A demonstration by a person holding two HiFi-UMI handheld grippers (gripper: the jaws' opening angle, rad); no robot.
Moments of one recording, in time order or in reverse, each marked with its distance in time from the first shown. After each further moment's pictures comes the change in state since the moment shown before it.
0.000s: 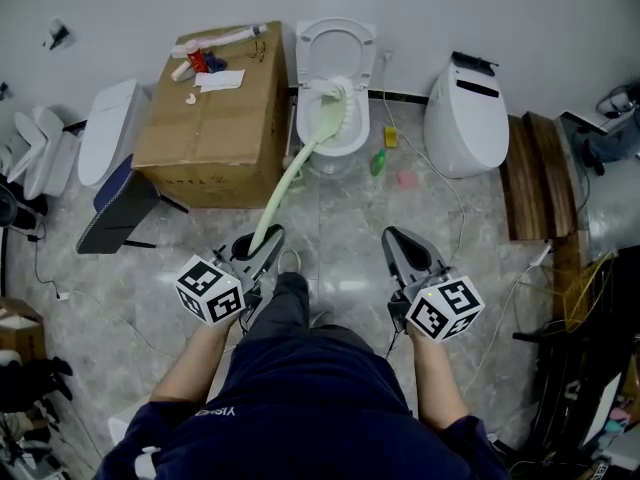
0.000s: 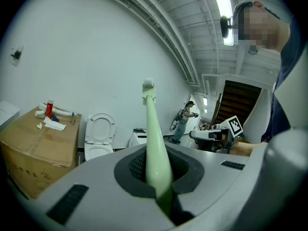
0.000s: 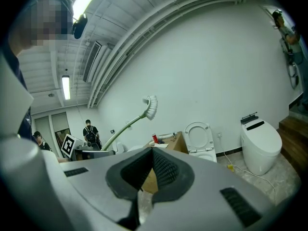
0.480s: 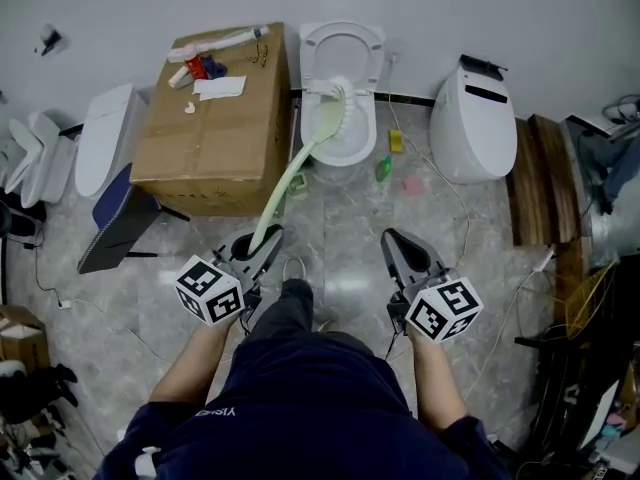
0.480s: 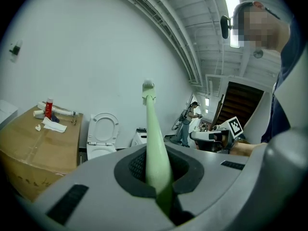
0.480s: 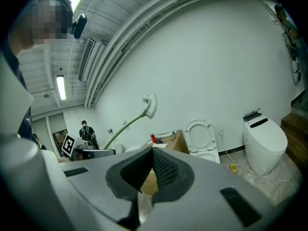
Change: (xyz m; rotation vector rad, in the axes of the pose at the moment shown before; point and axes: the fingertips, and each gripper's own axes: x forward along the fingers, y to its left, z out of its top) left arm 0.026 0.070 0.025 -0.021 0.018 -0.002; right arm 0.073 -0.020 0.012 0.023 0.024 -0.007
